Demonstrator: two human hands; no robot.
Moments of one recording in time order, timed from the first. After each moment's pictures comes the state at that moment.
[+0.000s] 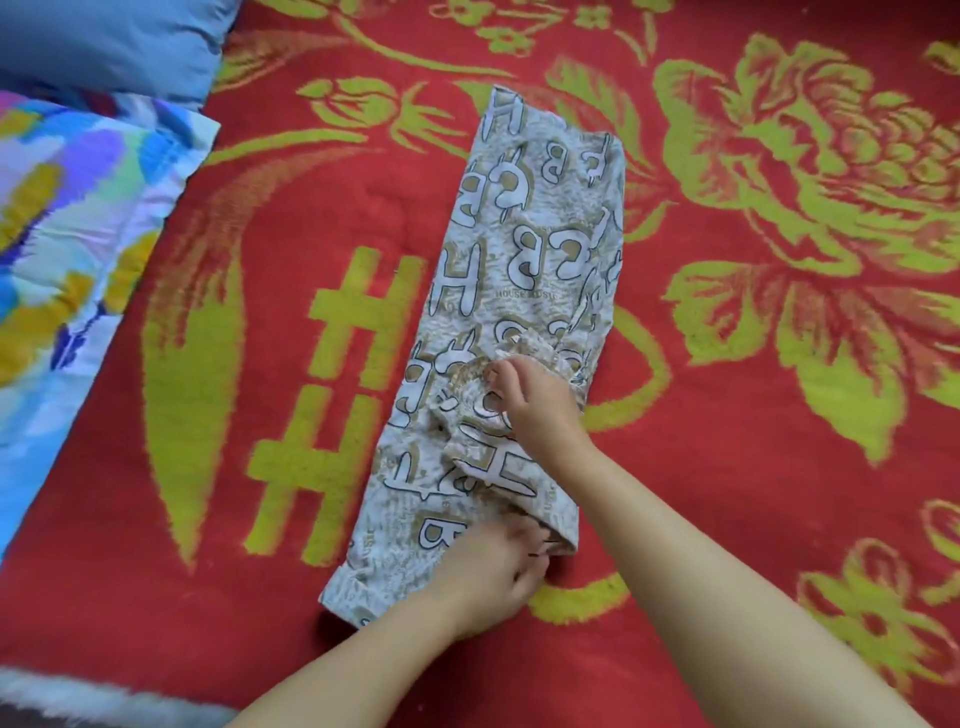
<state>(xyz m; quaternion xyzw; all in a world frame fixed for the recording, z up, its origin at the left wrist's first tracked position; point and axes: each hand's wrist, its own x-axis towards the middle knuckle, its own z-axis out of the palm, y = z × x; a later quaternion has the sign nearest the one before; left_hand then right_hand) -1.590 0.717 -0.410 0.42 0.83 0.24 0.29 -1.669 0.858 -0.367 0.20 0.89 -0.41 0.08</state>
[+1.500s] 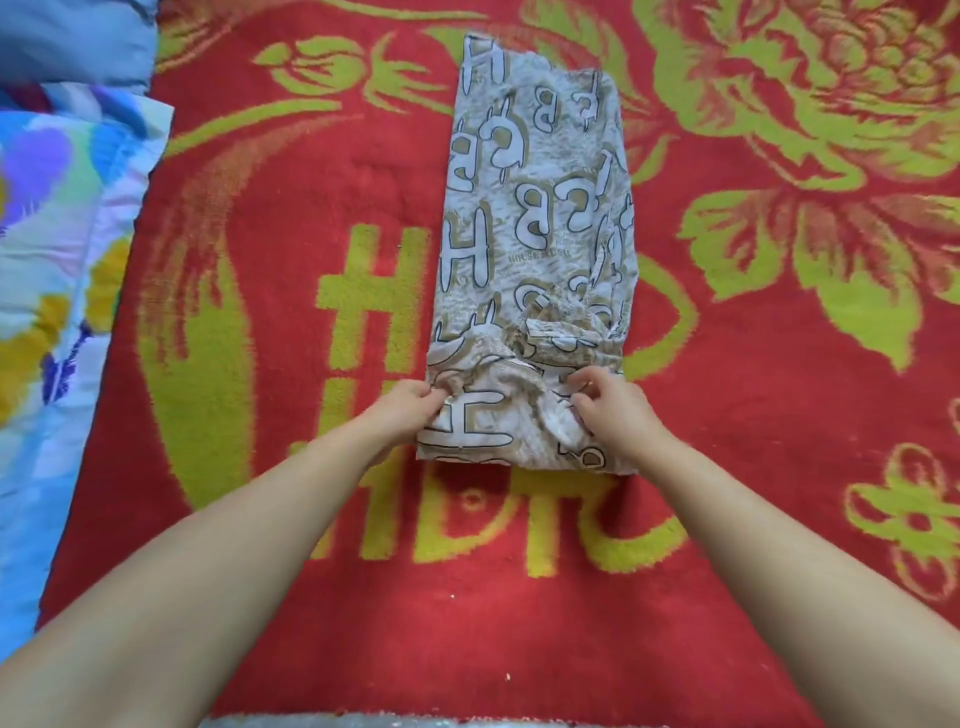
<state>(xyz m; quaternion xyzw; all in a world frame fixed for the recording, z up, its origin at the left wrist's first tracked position) -1.761 0.655 -0.418 0.06 0.83 0.33 0.46 -1.631 0.861 -0.392 0.35 0.85 -0.36 0.16</state>
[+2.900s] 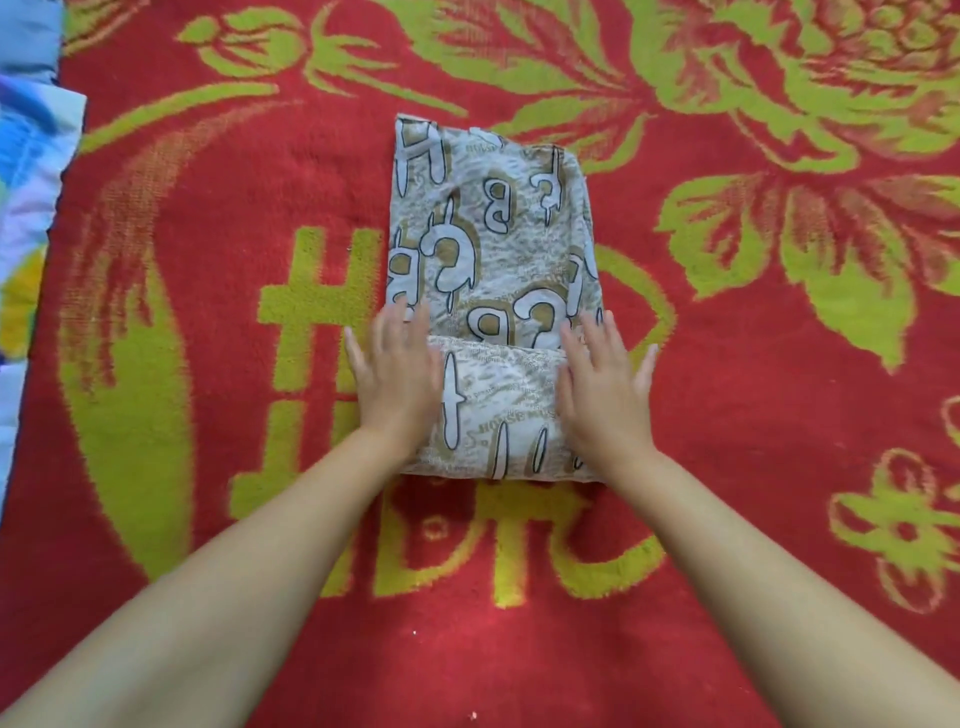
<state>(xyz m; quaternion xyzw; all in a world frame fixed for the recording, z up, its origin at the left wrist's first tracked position) -1.759 0.719 -0.421 0.25 0.95 0.12 0.12 -1.636 0.880 -0.406 0.25 0.96 -0.13 0.04</state>
